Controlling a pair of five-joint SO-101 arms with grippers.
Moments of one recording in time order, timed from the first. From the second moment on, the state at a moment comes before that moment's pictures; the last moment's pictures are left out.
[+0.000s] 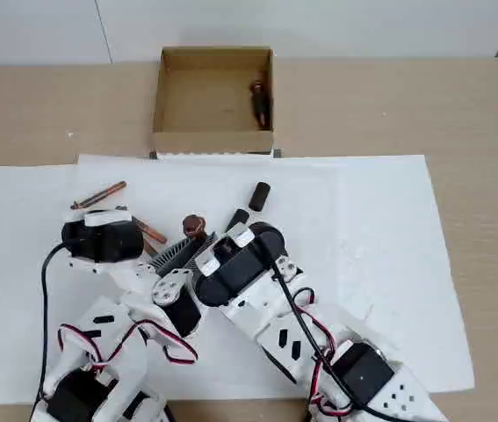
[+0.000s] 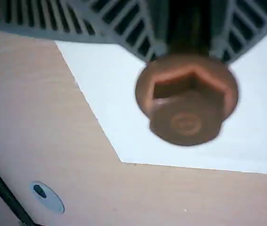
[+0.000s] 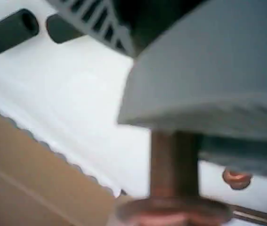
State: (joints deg) left arm 28.3 -96.3 69.8 55.3 37.6; right arm -46.7 -77.8 65.9 43.0 7.6
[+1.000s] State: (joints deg) left arm 27.1 -96.4 69.8 55.3 27.3; right arm -46.2 -78.2 65.9 43.0 8.1
